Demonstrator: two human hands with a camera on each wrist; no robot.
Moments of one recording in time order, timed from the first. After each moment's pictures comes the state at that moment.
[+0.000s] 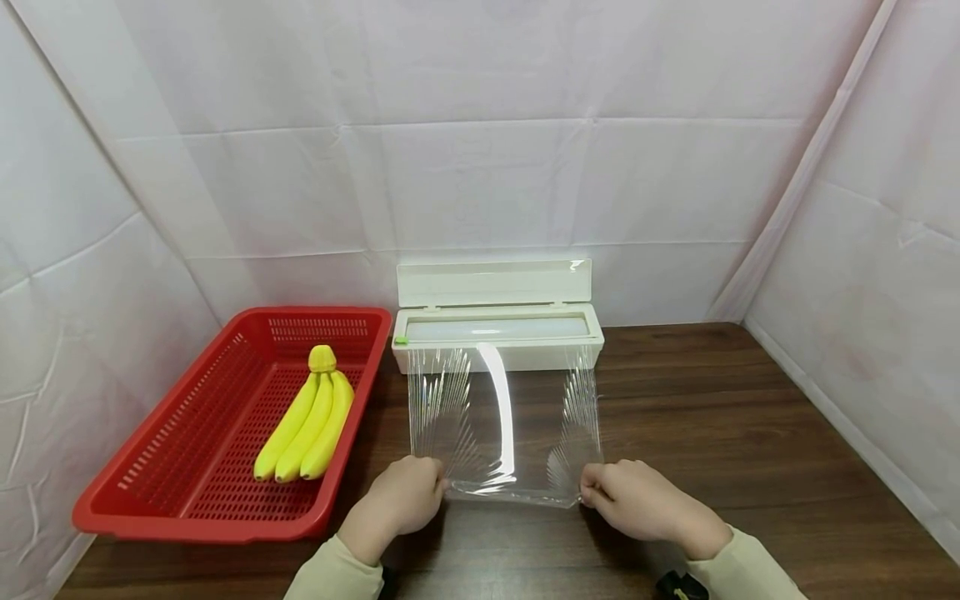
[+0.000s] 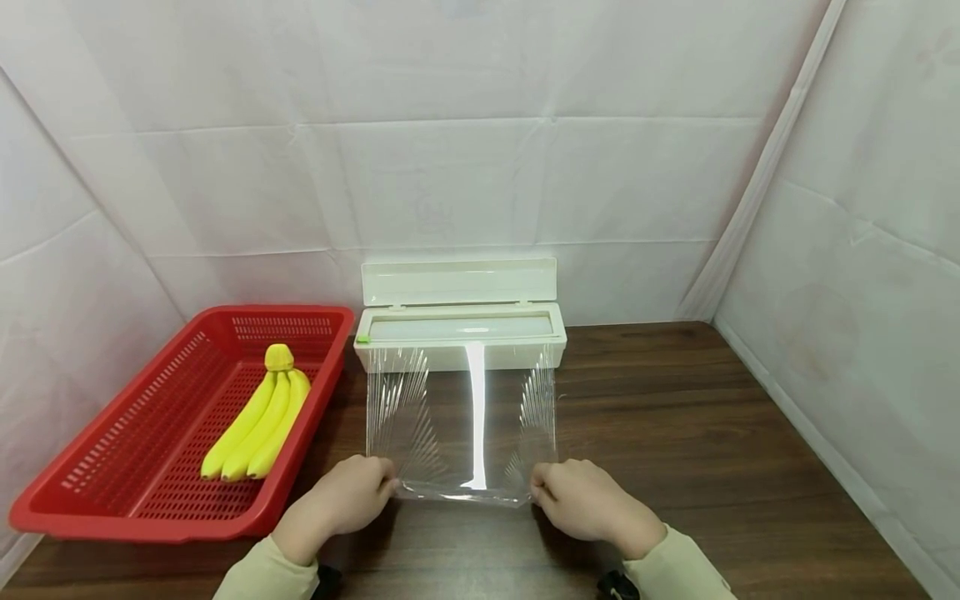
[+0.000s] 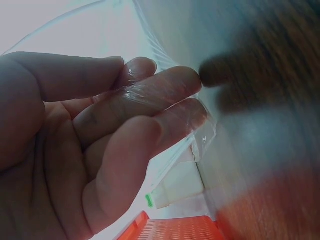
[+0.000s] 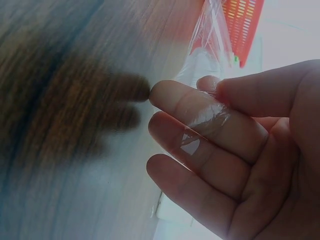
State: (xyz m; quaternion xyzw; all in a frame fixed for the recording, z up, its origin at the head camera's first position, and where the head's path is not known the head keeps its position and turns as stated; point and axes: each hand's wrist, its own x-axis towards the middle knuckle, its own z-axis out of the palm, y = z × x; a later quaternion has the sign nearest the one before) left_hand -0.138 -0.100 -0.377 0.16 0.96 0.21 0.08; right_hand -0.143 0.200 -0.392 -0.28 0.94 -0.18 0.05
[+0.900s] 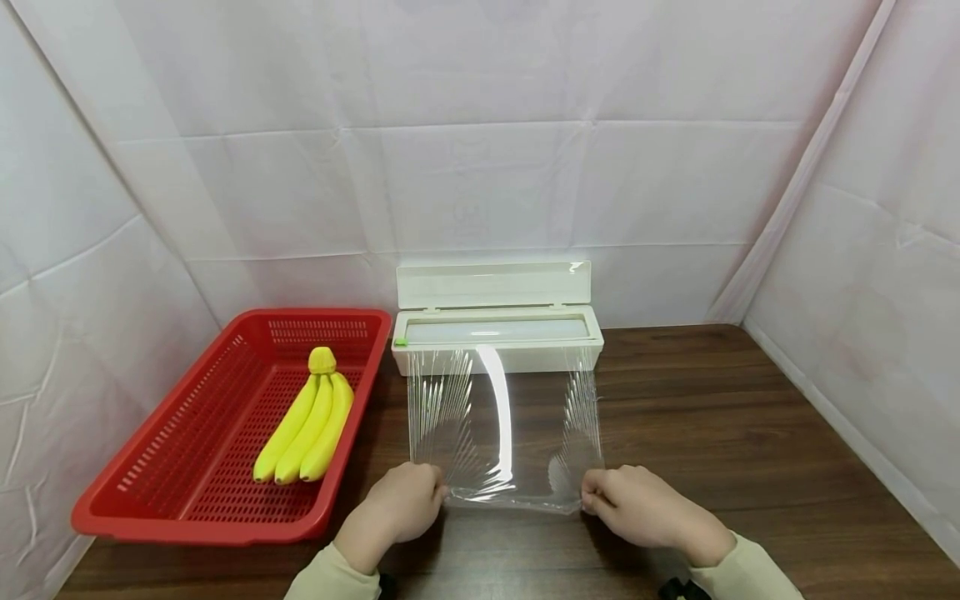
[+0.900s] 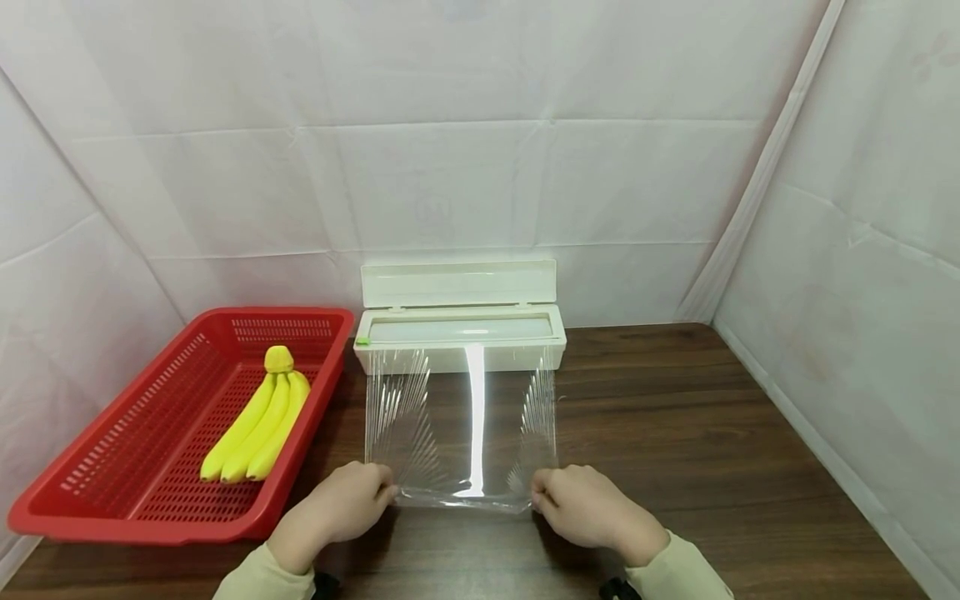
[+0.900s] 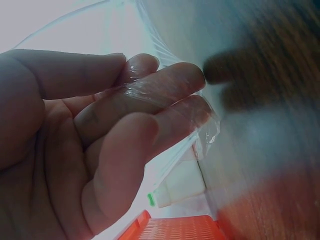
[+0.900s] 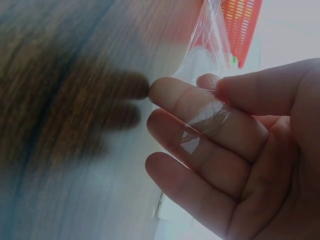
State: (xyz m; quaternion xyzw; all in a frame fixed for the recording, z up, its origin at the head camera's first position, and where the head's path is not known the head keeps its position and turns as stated) left_hand -0.135 -0.103 -0.382 0.17 0.96 0.21 0.08; right_hand -0.141 0.202 -0.394 -0.28 0.94 -0.19 0.06
